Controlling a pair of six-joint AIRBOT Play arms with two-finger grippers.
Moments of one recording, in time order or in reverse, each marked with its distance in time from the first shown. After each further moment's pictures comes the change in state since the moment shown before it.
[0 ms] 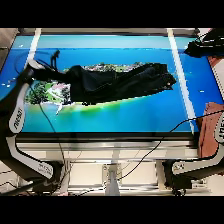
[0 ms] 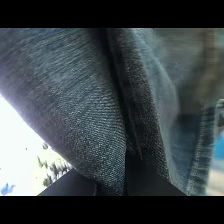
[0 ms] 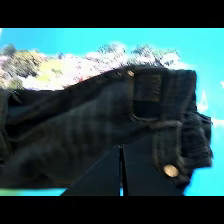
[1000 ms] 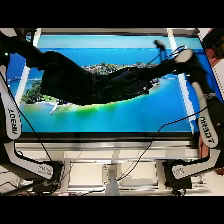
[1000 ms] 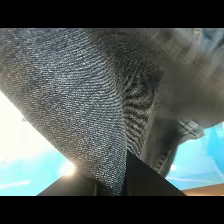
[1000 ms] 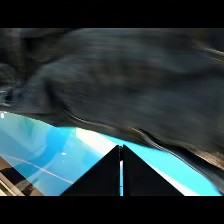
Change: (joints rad) left arm -0.055 0.068 0.471 0.540 -0.496 -0.438; right arm 0.444 -0.008 -0.371 0.150 -0.156 0.000
